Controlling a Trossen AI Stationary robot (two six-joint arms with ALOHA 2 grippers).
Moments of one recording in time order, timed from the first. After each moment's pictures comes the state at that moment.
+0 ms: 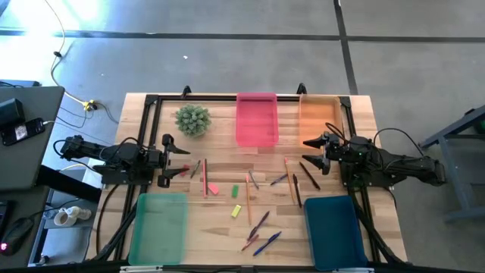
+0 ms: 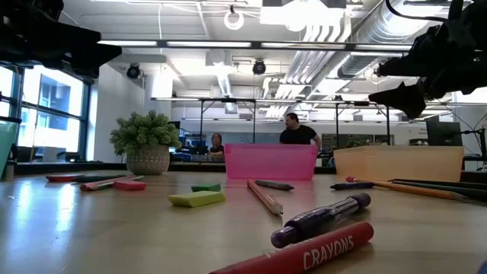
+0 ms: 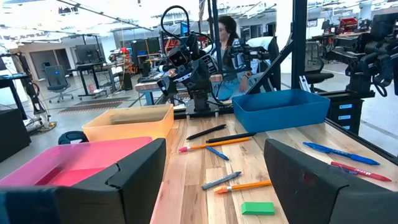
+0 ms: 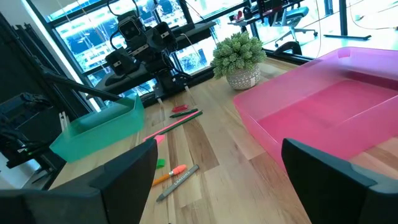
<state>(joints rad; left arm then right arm) -0.12 0.02 0.01 0.05 -0.23 0.13 -0.18 0.09 0.03 -0.04 -0.03 0.36</state>
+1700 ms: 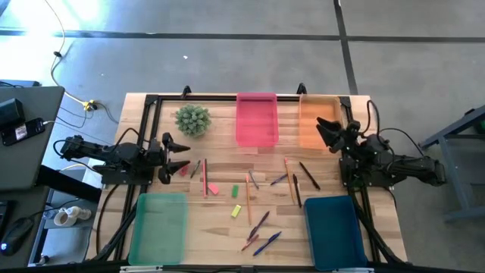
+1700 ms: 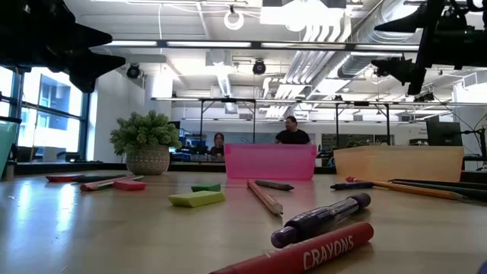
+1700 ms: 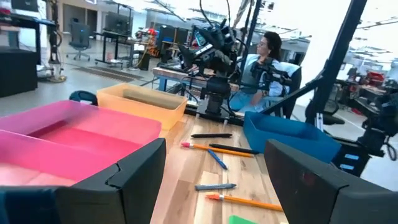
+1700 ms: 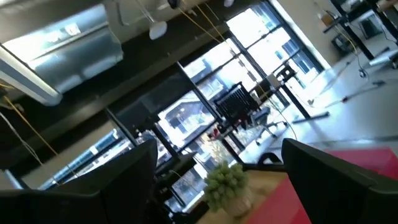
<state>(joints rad) -0.12 0.02 0.01 0.05 -0.36 -0.17 -0.18 0.09 0.03 0.41 0.36 0.57</state>
